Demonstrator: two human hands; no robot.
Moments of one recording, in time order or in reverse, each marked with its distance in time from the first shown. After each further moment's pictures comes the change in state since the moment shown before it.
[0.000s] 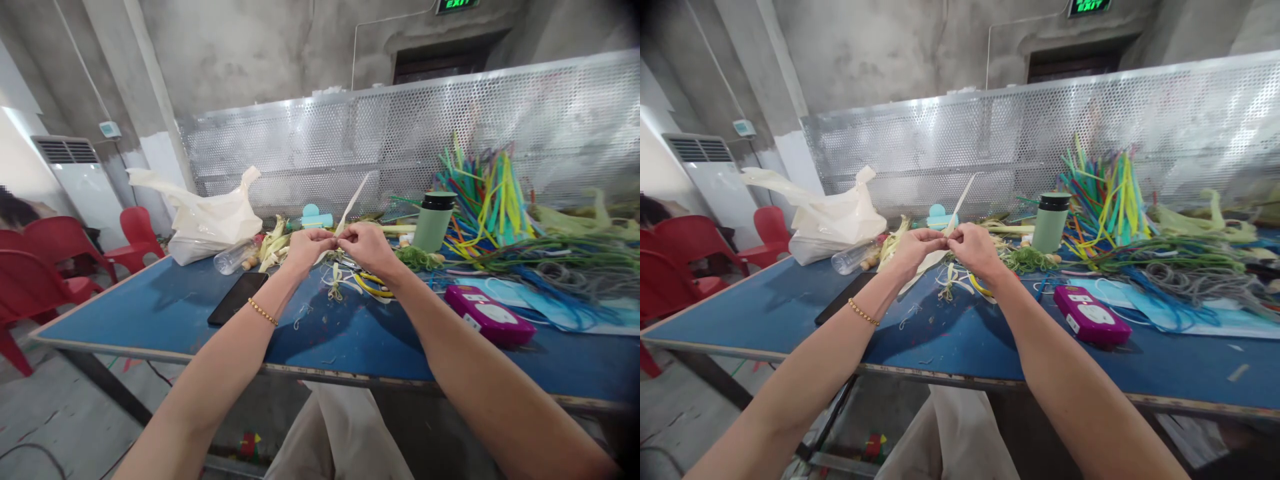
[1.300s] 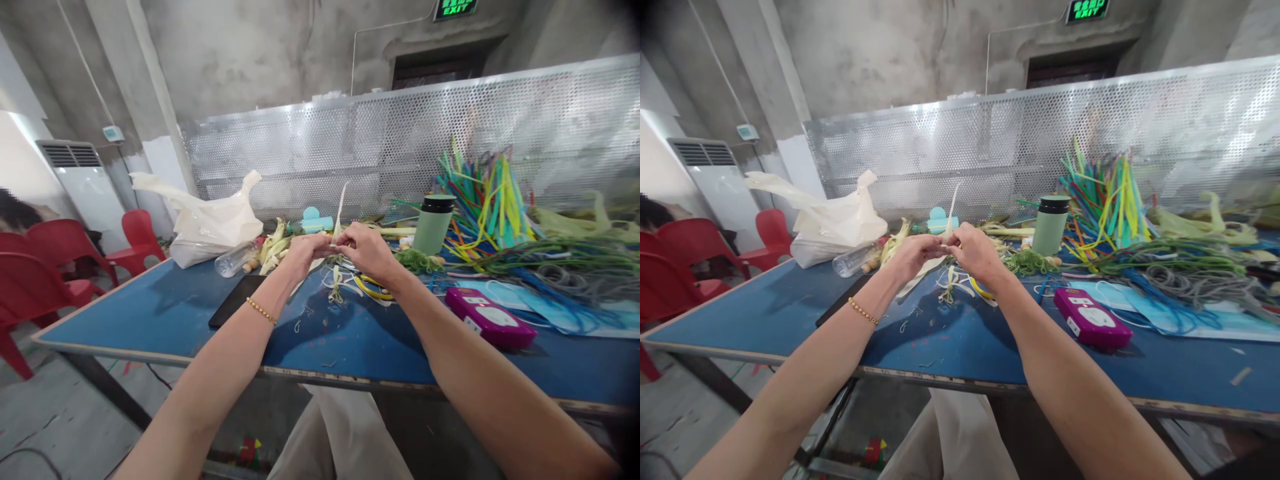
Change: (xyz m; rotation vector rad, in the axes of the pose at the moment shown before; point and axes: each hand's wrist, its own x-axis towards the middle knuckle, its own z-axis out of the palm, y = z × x) left_hand 0.008 -0.004 -0.008 -0.182 -0.123 -0.147; right_hand -0.003 0.008 0.000 -0.070 -0.012 -0.207
